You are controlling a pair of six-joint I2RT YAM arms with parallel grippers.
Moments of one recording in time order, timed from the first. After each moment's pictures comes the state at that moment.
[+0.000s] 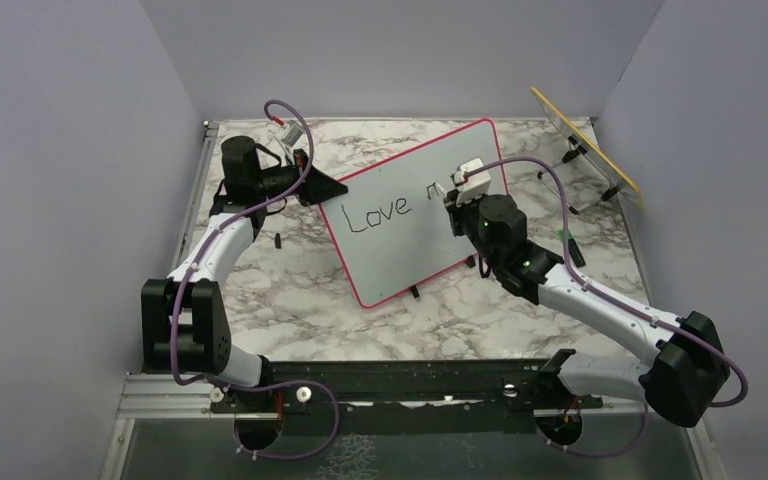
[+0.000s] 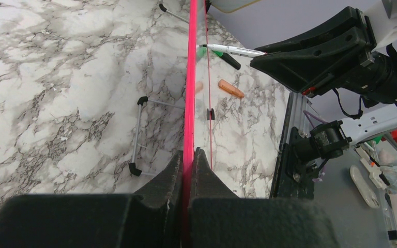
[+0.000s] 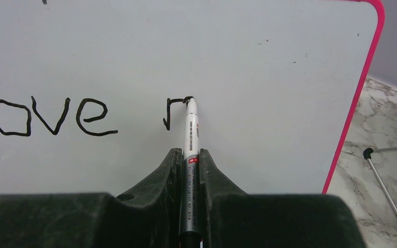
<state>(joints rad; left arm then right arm) -0.05 1.46 1.01 0.22 1.13 -0.34 0.72 1.19 0.81 0.19 0.36 -0.09</state>
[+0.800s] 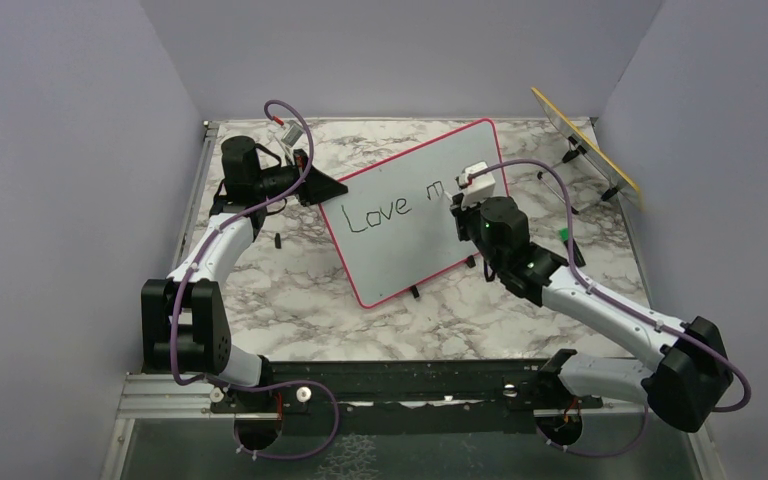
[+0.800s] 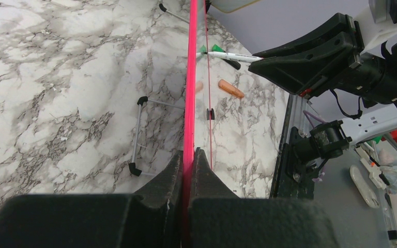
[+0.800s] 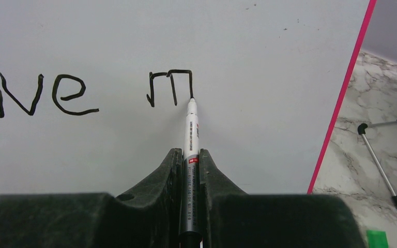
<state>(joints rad) -0.05 1.46 1.01 0.22 1.13 -0.34 0.70 1.16 0.80 0.11 0.38 -0.05</state>
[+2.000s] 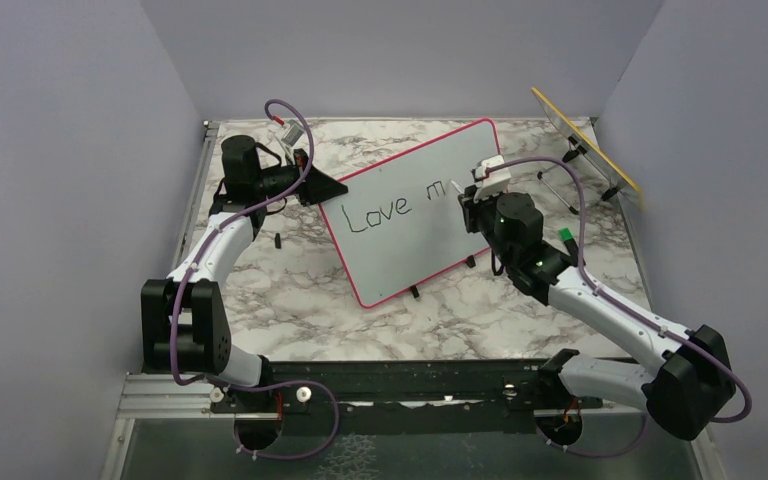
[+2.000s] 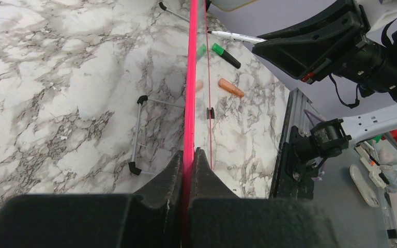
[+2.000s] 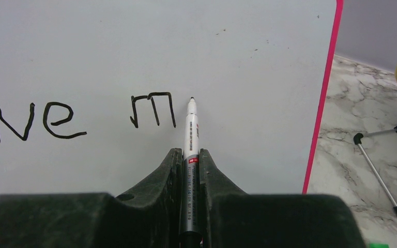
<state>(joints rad) -0.05 1.46 1.02 0.20 1.13 -0.33 0.63 1.12 0.77 0.18 0.31 -0.05</state>
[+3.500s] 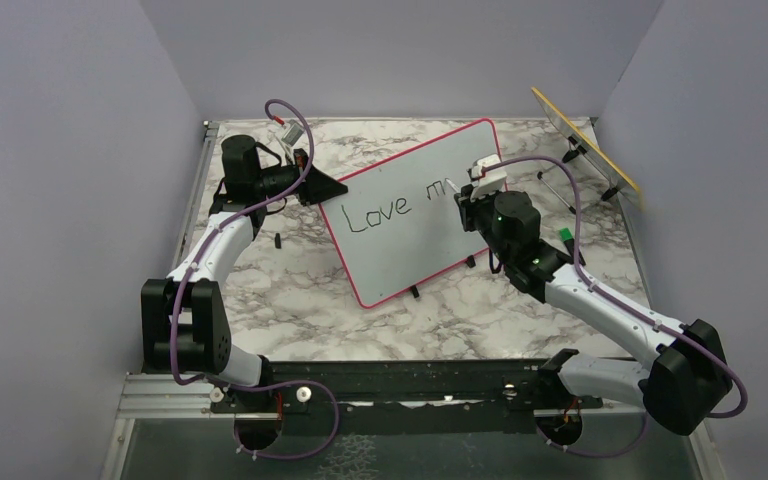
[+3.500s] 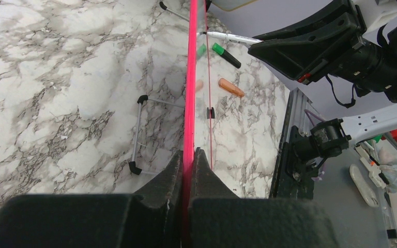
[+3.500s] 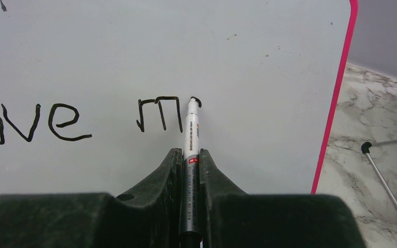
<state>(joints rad) -0.05 1.46 1.02 0.19 1.13 -0.33 0.63 1.16 0.77 0.22 0.26 -0.05</state>
